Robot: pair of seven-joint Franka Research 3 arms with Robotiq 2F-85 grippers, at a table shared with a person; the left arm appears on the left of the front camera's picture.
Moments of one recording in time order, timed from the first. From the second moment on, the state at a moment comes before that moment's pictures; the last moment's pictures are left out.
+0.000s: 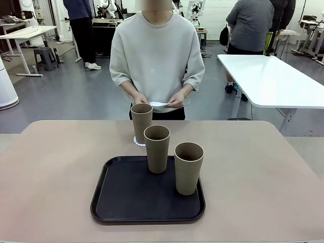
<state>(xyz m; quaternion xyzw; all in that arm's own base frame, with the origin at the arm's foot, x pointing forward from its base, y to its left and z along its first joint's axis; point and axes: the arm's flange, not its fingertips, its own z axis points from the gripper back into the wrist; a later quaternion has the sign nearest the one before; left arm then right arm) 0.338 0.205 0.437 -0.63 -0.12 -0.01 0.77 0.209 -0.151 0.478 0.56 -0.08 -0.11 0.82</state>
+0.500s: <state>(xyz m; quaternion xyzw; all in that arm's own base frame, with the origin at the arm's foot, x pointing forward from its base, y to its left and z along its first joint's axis) 0.338 0.205 0.437 -0.63 -0.12 -0.01 0.77 0.209 -0.151 0.478 0.56 -0.08 -0.11 0.82</state>
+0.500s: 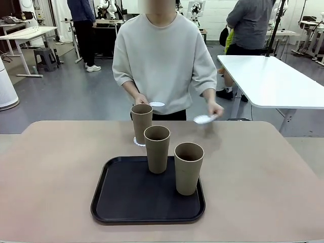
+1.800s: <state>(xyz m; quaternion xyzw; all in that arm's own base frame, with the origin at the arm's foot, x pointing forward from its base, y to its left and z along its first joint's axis) 0.338 0.204 0.437 -0.63 -0.12 -0.01 0.77 0.259 -0.125 0.541 0.42 -0.07 -0.13 0.89</state>
